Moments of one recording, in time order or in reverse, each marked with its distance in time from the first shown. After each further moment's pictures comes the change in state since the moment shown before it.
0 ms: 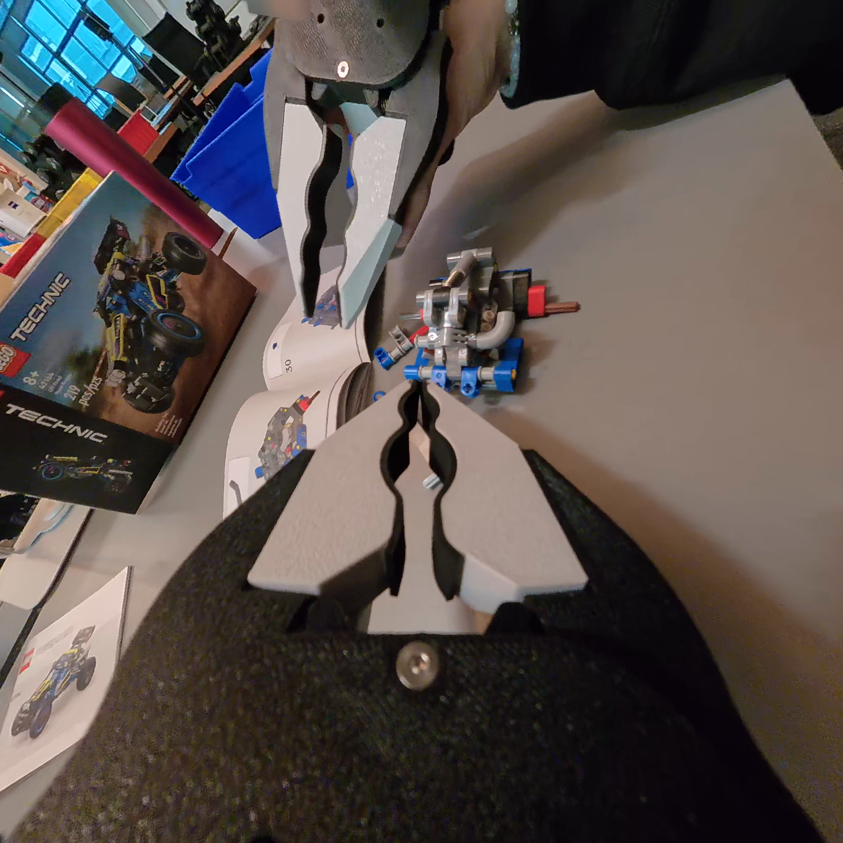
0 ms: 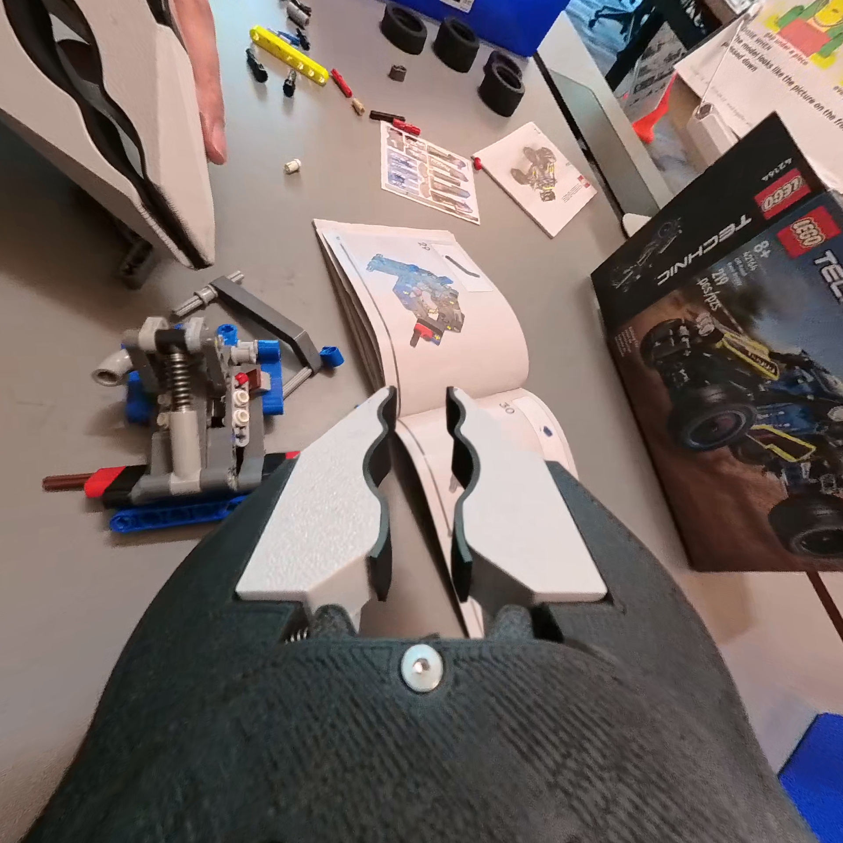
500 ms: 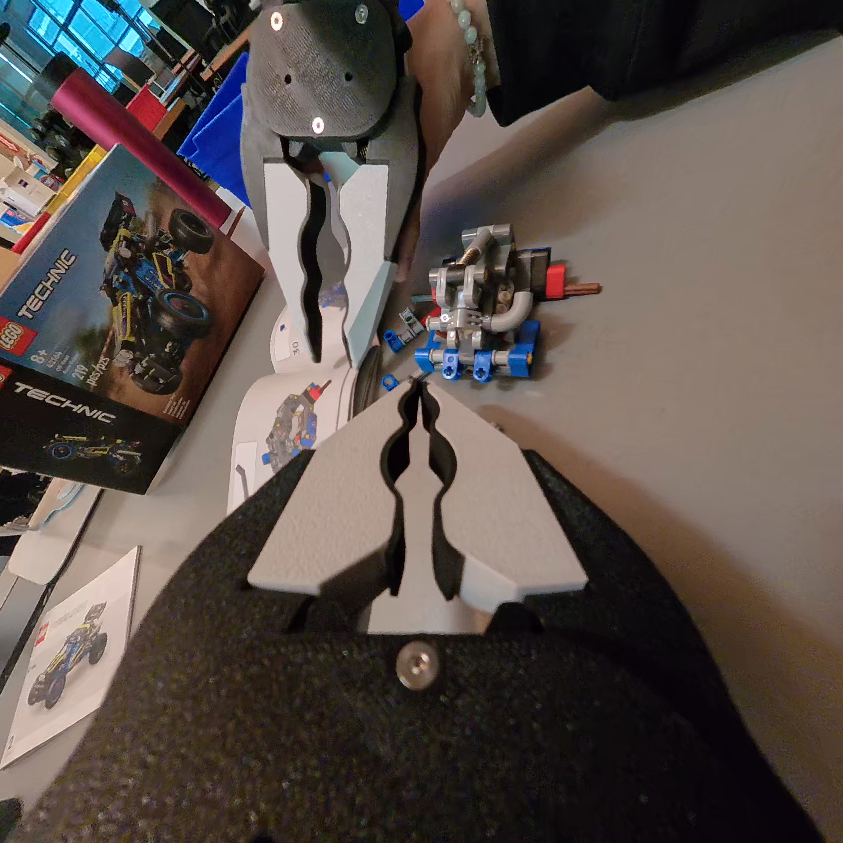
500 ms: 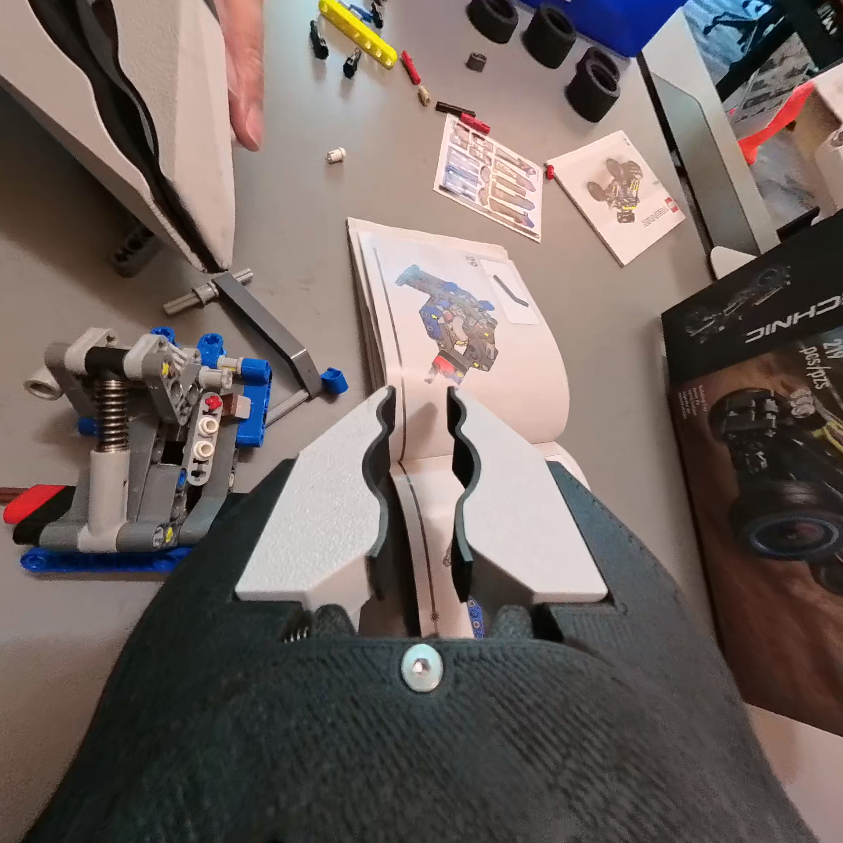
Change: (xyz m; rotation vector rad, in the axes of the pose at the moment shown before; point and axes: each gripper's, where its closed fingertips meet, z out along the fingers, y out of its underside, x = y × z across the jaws) left arm -0.005 0.009 0.002 -0.037 -0.026 -0.003; right arm -0.009 -0.002 0.036 -0.012 -0.169 -0.089
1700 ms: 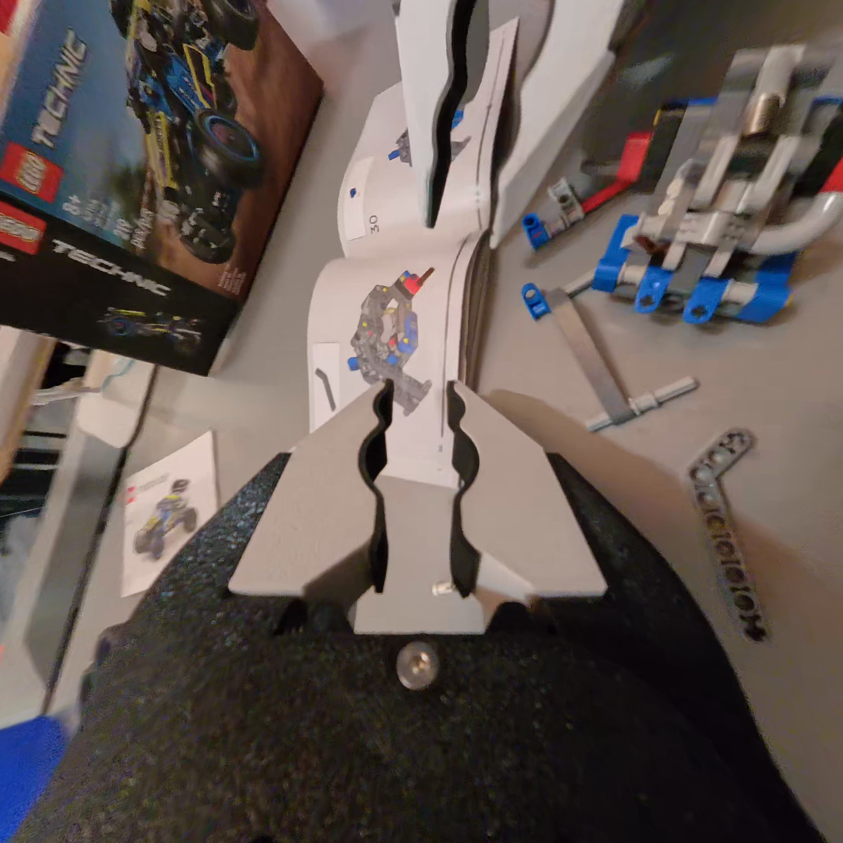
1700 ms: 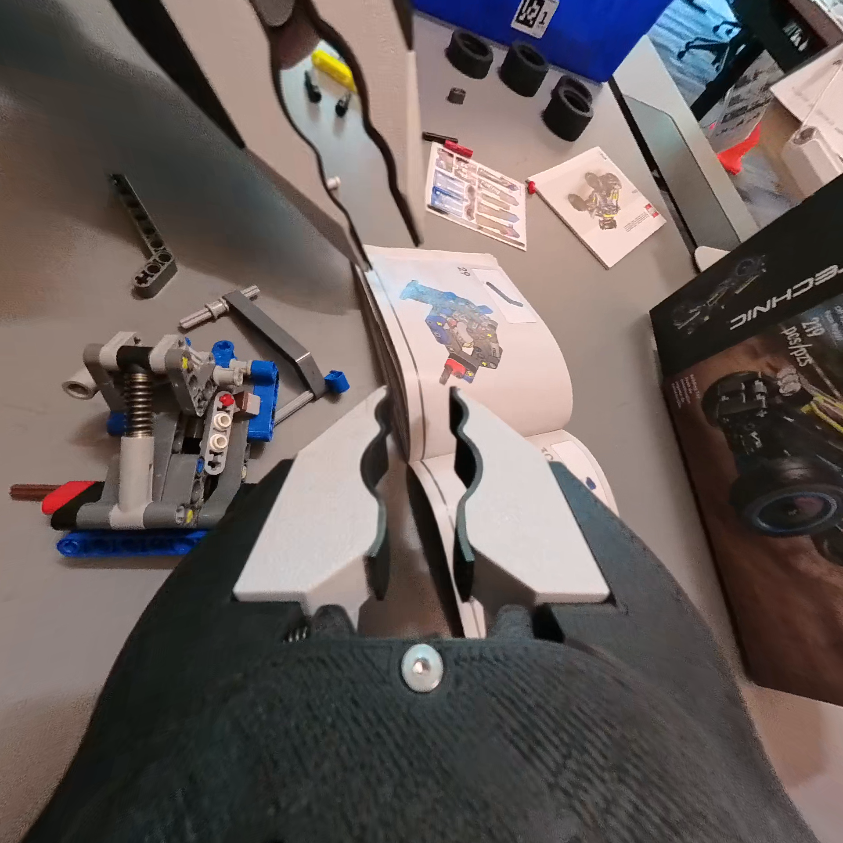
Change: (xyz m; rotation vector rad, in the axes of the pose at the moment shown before) left arm -0.063 0.046 0.007 -0.352 -0.084 -0.072; right arm 0.002 -0.003 -0.011 0.060 0.010 0.057
